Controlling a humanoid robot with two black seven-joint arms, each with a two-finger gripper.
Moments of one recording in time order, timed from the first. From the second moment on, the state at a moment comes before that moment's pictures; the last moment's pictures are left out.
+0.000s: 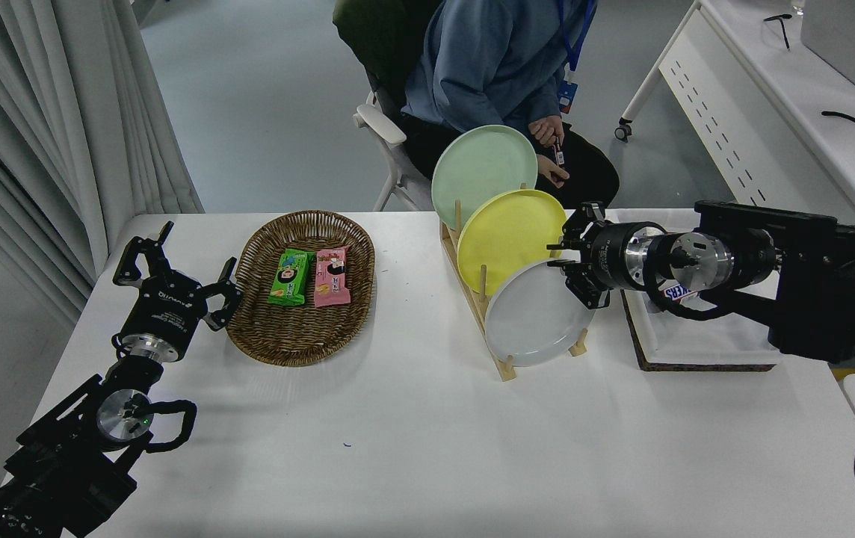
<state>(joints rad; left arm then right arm) -0.50 0.26 -1.08 -0.53 0.17 -0.57 -0.44 1.35 -0.41 -0.28 1.01 0.53 -0.15 -0.16</state>
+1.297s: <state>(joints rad) -0.50 0.26 -1.08 -0.53 0.17 -0.57 -0.44 1.40 -0.44 -0.20 1.02 0.53 -0.13 -0.31</state>
